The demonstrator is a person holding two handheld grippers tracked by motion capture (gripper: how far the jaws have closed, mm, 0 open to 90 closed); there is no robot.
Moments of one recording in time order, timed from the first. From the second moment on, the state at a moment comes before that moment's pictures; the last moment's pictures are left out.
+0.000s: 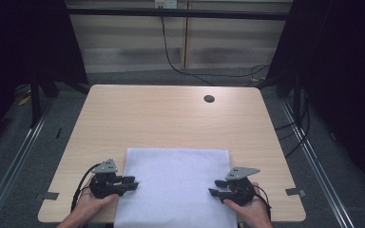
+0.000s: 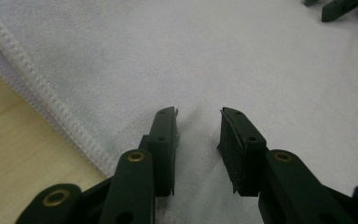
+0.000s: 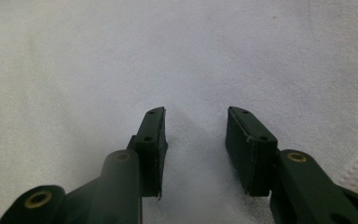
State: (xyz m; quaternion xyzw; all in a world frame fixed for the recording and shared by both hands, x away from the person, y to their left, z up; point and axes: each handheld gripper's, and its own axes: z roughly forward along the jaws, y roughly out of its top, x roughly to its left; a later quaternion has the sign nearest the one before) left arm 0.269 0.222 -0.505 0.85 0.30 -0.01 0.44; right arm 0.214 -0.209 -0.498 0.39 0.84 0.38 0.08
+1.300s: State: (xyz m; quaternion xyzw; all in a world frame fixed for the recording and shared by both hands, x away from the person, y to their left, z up) left arm 0.370 0.224 -0.510 0.82 0.35 0.02 0.45; right arm 0.322 -0.257 -0.506 0.45 0.79 0.41 0.10
